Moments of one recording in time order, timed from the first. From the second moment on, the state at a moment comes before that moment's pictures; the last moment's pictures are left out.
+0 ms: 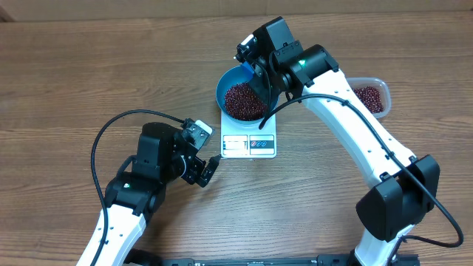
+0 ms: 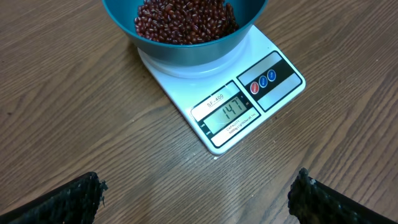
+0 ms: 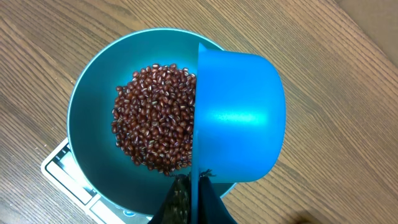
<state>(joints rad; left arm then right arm) -0.29 1.04 0.69 -0.45 0.25 0.26 0.51 1.91 1.83 -0.98 0.02 -0.29</state>
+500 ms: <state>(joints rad) -0.29 1.04 0.69 -0.45 0.25 0.26 0.51 1.91 1.83 -0.98 0.04 -0.29</state>
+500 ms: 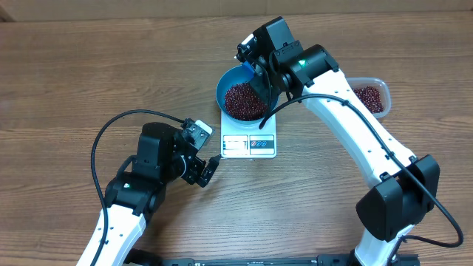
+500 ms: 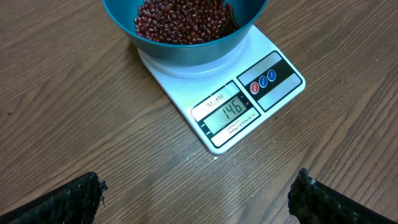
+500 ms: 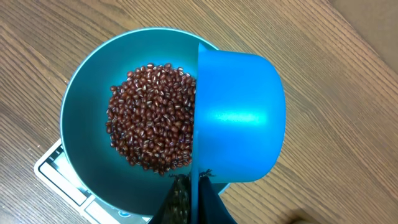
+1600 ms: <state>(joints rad) -0.29 1.04 0.69 -0.45 0.25 0.26 -0.05 1.75 1.68 -1.08 0.06 -0.05</state>
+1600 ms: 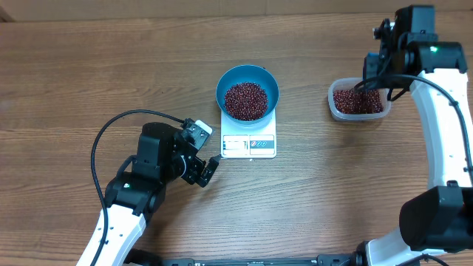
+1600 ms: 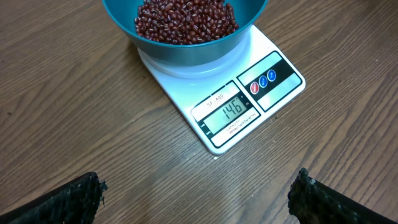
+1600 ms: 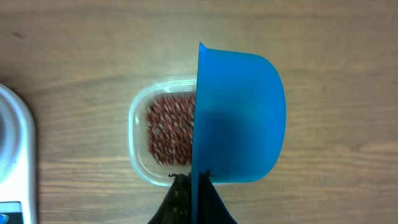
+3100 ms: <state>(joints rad) -0.29 1.04 0.69 -0.45 0.25 0.26 -0.05 1.86 1.56 -1.02 0.16 -0.04</state>
